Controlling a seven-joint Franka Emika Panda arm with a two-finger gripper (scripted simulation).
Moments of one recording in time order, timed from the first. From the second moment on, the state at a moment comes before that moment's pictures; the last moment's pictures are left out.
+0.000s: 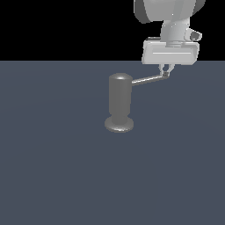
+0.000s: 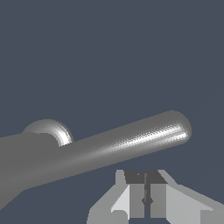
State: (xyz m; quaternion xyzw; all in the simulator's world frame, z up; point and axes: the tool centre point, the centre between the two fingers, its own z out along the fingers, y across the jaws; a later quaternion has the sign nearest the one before) arm 0.088 -0.218 0.234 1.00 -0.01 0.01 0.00
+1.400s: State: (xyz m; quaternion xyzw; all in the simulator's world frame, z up) arm 0.151 -0.206 0.233 1.00 -0.01 0.01 0.00
